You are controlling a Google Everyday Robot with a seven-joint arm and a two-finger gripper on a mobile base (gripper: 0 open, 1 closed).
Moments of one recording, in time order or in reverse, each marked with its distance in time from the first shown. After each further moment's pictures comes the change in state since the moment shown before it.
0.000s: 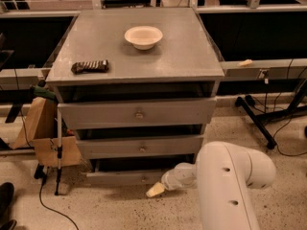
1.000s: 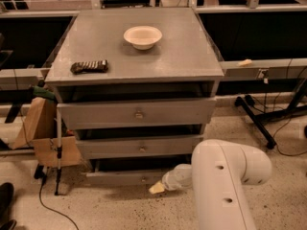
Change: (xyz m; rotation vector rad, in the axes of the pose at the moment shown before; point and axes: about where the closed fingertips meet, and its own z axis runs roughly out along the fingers) arm 0.006 -0.008 0.001 0.053 0.011 0.055
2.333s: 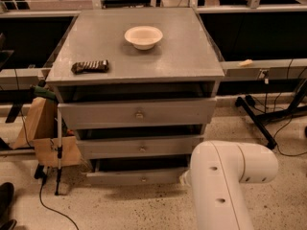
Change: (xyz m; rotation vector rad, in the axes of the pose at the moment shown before) arm 0.064 -0.100 -0.033 0.202 0.063 0.347
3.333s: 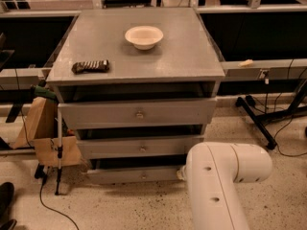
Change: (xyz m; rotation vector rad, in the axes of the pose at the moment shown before) arm -0.037 0.001 0.013 -0.024 -0.019 -0.023
